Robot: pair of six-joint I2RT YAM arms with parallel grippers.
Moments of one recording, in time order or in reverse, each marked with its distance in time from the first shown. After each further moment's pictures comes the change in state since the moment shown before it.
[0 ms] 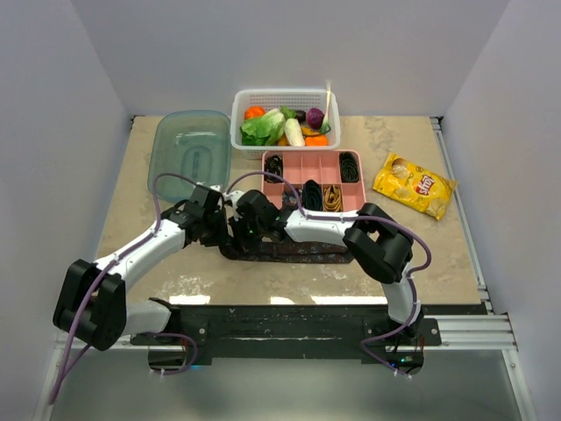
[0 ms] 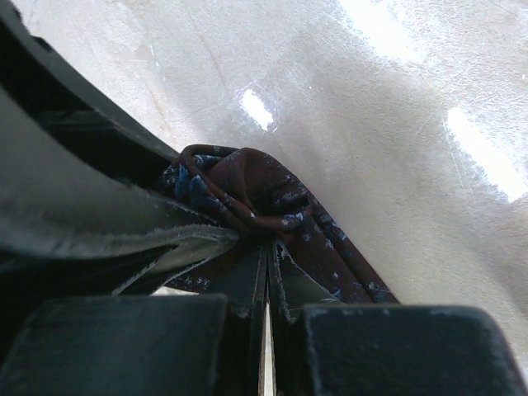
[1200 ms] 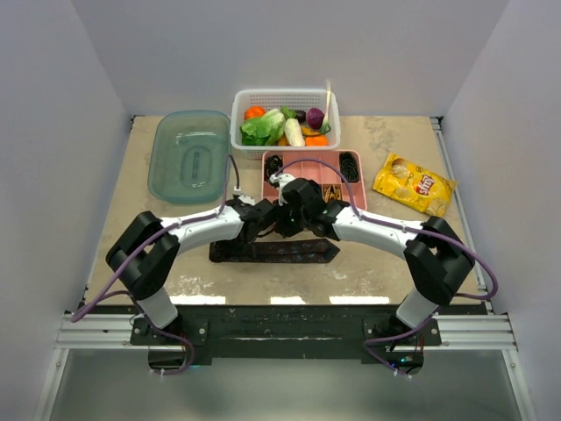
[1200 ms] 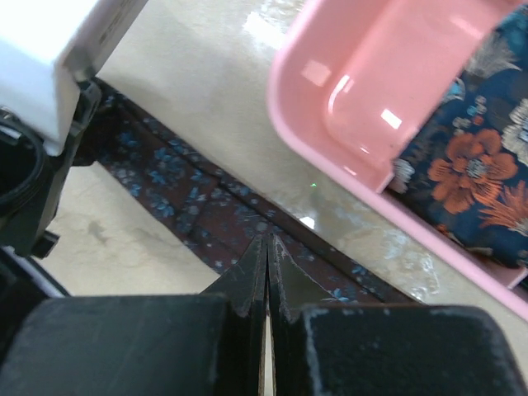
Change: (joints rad) left arm -0.372 0.398 0.299 -0.414 -0.684 -0.143; right arm -0.151 -0.383 -0.281 -0.074 0.138 0.006
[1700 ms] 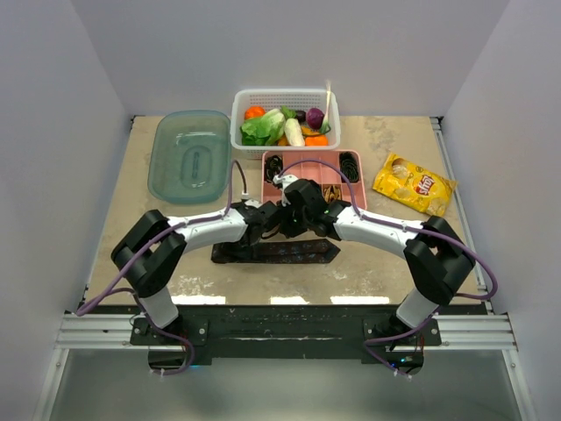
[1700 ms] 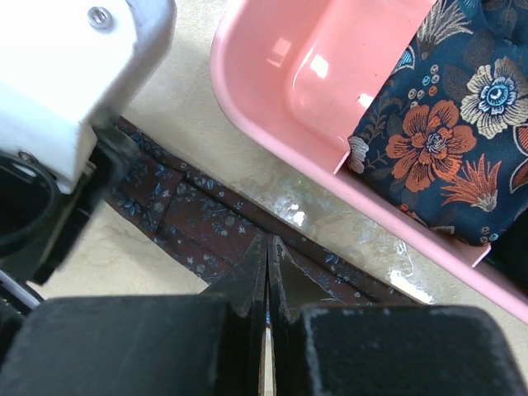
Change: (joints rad) left arm -0.029 0.051 -0.001 0.071 0.103 0.036; right arm -0.018 0.000 -0.018 -0.030 0.027 -0.004
